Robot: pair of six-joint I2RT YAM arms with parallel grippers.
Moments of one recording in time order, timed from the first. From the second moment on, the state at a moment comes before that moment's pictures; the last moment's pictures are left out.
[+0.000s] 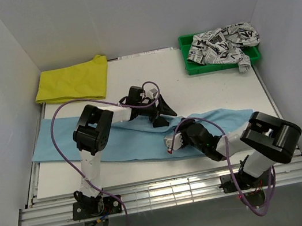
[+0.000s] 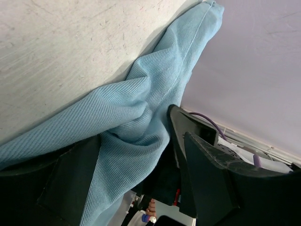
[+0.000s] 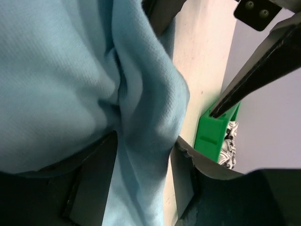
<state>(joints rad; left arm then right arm) -0.54 2.17 1.27 0.11 0.92 -0.96 0.89 1.55 0.28 0.81 0.29 -1.23</state>
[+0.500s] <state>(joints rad) -0.54 2.17 1.28 0.11 0.91 -0.97 0.88 1.24 0.29 0.24 0.16 -1.06</state>
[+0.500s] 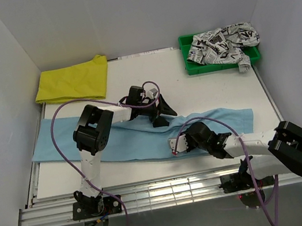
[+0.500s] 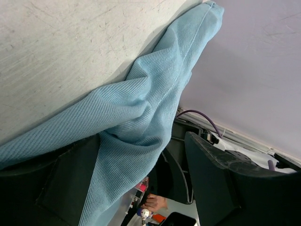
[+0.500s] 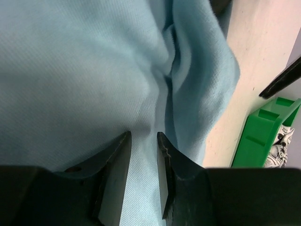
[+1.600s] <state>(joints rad) -0.52 2.20 1.30 0.21 0.83 -1.06 0.83 1.27 0.34 0.12 0.24 -1.04</state>
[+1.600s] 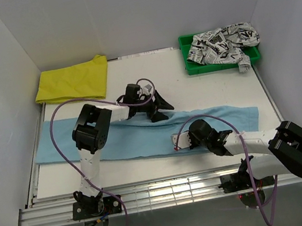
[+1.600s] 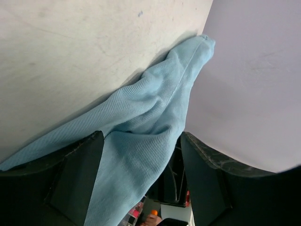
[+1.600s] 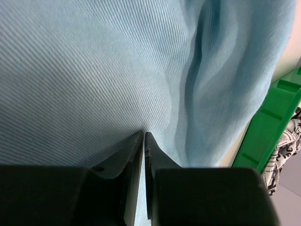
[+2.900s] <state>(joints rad) -0.60 2.36 1.48 0.43 0.84 -1.18 0.79 1.33 0.43 0.00 0.27 -1.05</state>
